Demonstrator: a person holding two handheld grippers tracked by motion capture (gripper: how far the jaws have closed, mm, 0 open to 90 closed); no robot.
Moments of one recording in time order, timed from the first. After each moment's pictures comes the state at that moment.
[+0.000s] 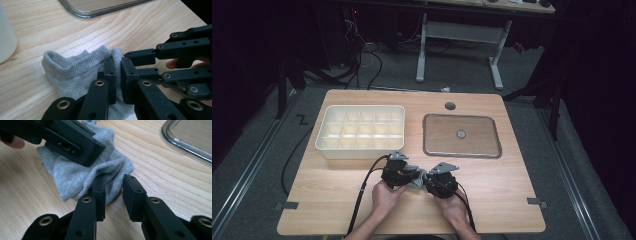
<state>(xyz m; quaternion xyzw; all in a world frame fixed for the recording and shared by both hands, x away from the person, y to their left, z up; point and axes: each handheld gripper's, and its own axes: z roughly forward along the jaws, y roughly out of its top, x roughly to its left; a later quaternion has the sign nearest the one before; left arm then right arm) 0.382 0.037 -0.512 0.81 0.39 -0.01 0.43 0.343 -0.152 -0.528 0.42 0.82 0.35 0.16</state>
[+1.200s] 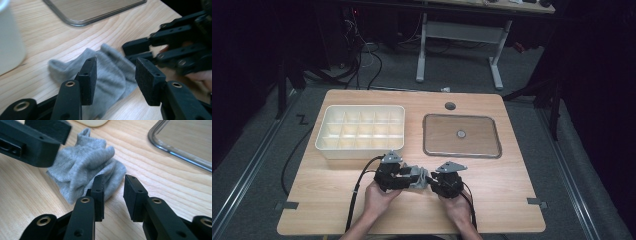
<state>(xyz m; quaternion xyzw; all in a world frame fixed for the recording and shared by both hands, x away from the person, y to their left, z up) 0.366 0.060 -0.496 0.82 0.35 0.01 0.45 0.337 -0.166 -0.515 0.44 0.80 0.37 0.16</state>
